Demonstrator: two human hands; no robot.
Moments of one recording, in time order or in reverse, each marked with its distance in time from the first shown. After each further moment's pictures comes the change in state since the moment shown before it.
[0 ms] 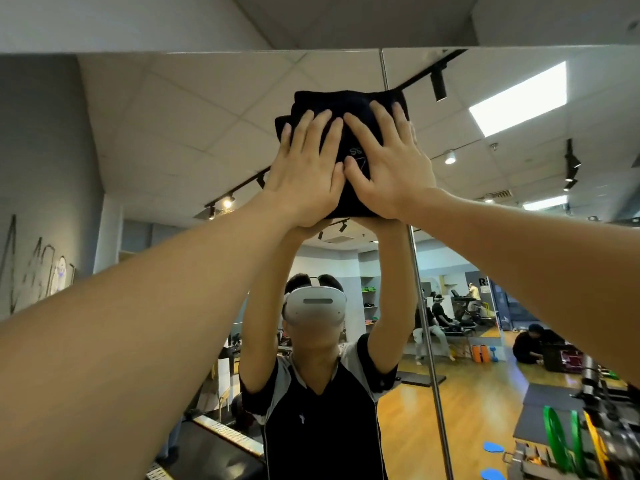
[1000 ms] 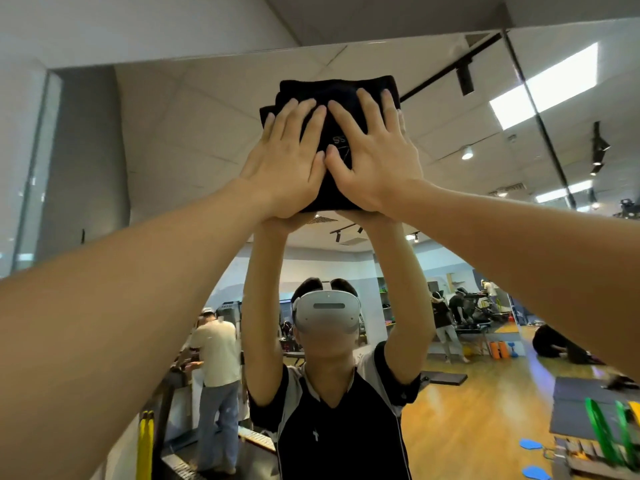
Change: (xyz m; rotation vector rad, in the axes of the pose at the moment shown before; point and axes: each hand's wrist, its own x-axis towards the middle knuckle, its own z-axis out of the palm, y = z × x) left_hand -0.081 -0.220 -0.056 0.010 -0.062 0.060; right_hand 0.053 -0.228 0.064 0.008 0.051 0.066
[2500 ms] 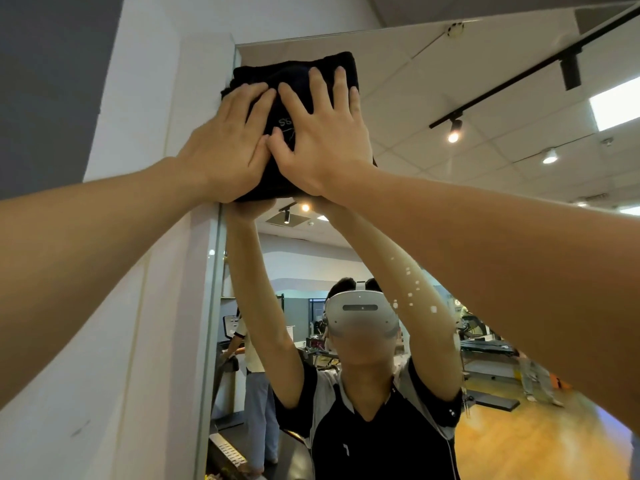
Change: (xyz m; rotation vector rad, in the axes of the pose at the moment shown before) left_hand -0.144 -0.272 -0.065 0.069 0.041 -0.106; right_hand 0.062 -0.298 0.089 0.028 -0.014 -0.131
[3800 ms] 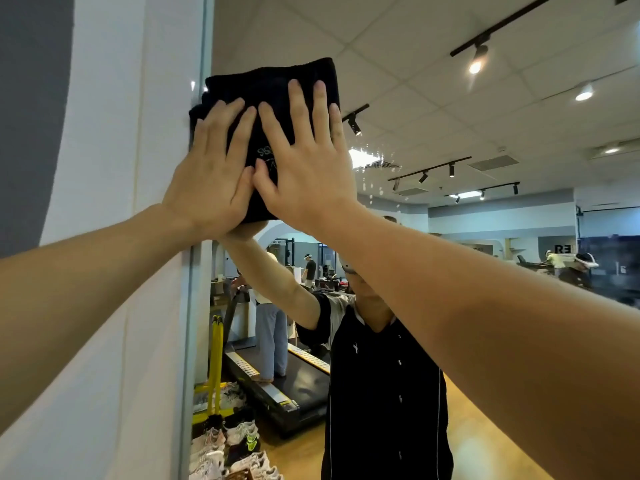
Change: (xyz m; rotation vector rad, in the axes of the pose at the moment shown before) left_hand -0.128 0.080 0.023 -0.011 0.001 -0.061; right_hand -0.142 -0.007 0.001 0.012 -0.016 -0.074
